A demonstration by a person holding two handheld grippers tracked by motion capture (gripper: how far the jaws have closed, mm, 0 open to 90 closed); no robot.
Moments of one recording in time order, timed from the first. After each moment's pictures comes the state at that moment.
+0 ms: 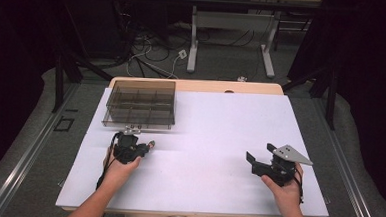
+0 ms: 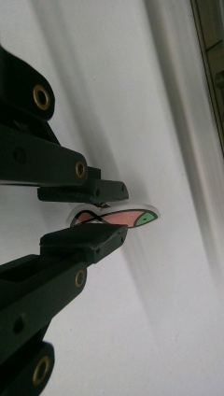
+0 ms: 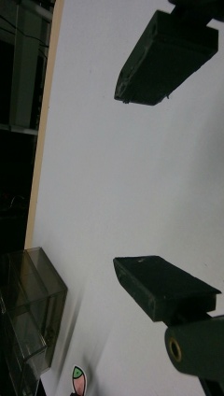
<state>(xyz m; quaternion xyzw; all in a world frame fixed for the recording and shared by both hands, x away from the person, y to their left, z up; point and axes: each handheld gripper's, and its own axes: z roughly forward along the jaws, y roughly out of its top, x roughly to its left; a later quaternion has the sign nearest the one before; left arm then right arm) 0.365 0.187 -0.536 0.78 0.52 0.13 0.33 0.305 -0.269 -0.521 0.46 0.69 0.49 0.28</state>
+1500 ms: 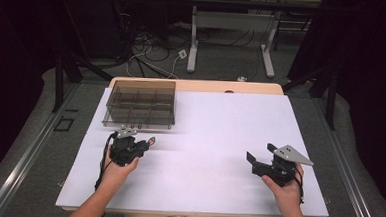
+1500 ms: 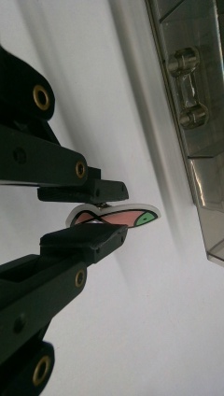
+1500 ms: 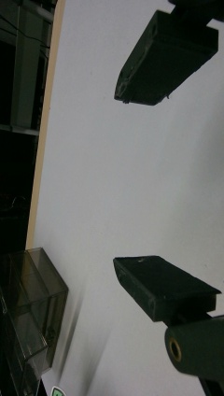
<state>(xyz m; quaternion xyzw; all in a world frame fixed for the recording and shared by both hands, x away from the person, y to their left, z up) 0.345 0.188 -0.514 0.76 0.49 0.16 0.39 0.305 -0.271 -0.521 0.45 0.69 0.49 0.29</state>
